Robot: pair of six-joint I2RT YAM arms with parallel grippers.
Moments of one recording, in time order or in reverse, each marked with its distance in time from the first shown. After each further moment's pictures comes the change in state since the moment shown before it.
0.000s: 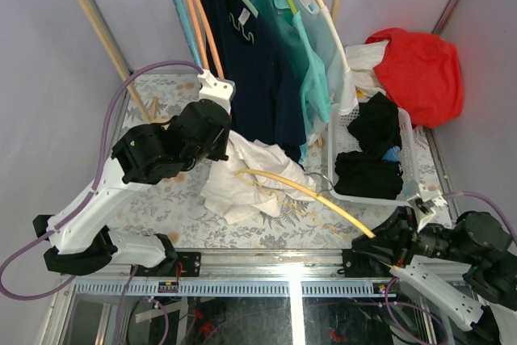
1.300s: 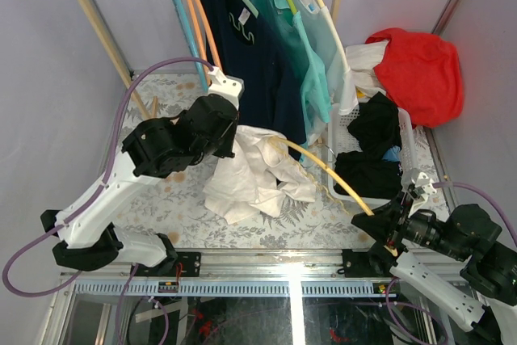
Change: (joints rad) left arm 0.016 0.049 0.029 0.009 0.038 0.030; right arm -0.025 0.065 0.003 -0.083 0.294 -0.105
